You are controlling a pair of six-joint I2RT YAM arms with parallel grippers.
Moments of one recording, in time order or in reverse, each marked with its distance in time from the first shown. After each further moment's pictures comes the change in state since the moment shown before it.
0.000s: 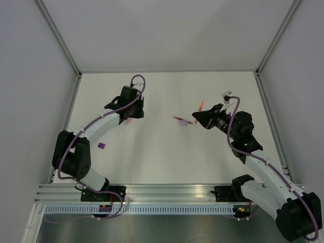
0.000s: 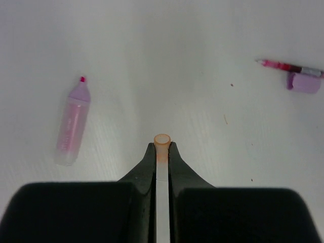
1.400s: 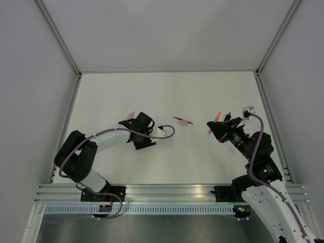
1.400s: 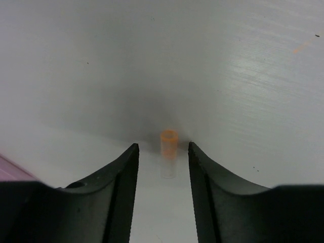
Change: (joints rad) left arm -0.256 0.016 -0.257 -0.156 0.100 0.971; right arm 0.000 -0.501 -0.013 -0.441 0.181 -0.019
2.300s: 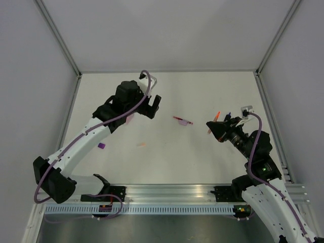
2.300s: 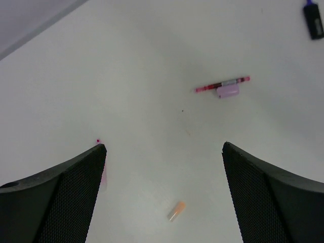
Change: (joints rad) left arm 0.017 -0.266 0.381 0.025 -0.121 -0.603; right arm 0.000 0.009 0.000 -0.008 0.000 0.003
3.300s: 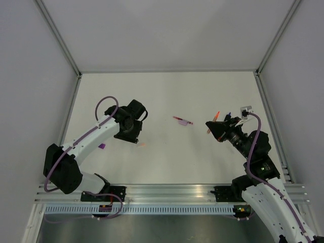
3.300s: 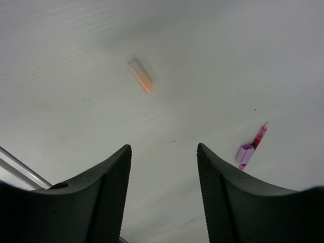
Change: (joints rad) left arm 0.020 0.107 -0.066 -0.653 -0.218 -2.015; right arm 0.000 0.004 -0.026 0.043 0.000 0.019
